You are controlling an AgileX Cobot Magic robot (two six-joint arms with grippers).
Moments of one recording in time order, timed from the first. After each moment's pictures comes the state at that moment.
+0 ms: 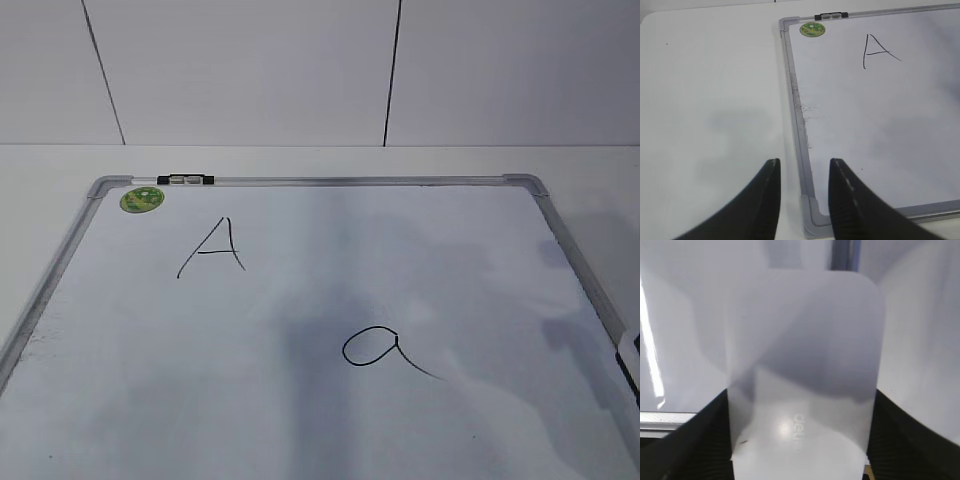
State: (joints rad) left arm -0.02 0.01 -0.51 -0.13 1.11 0.09; right arm 0.13 1.31 -0.79 0.03 1.09 0.08
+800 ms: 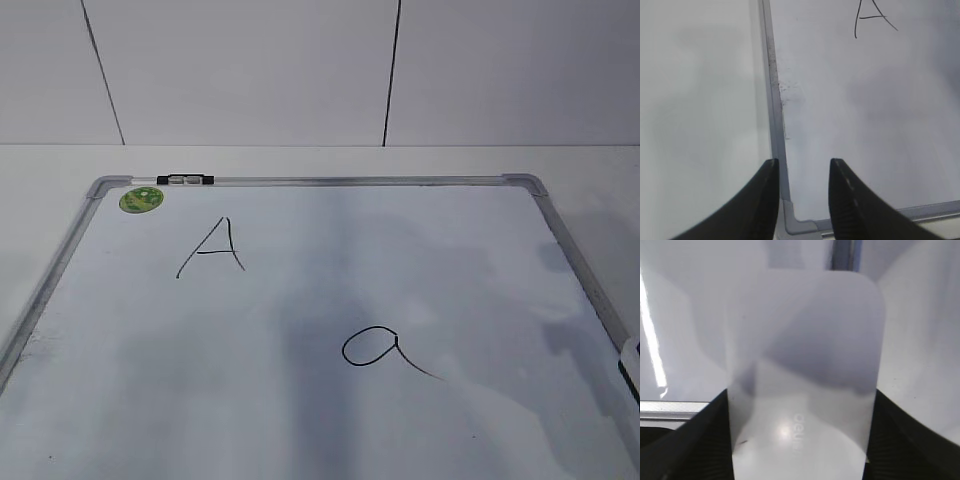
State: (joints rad) left arm -0.03 0.46 -0.54 -0.21 0.97 0.08; right arm 0.14 1.31 -0.79 0.04 1.13 0.08
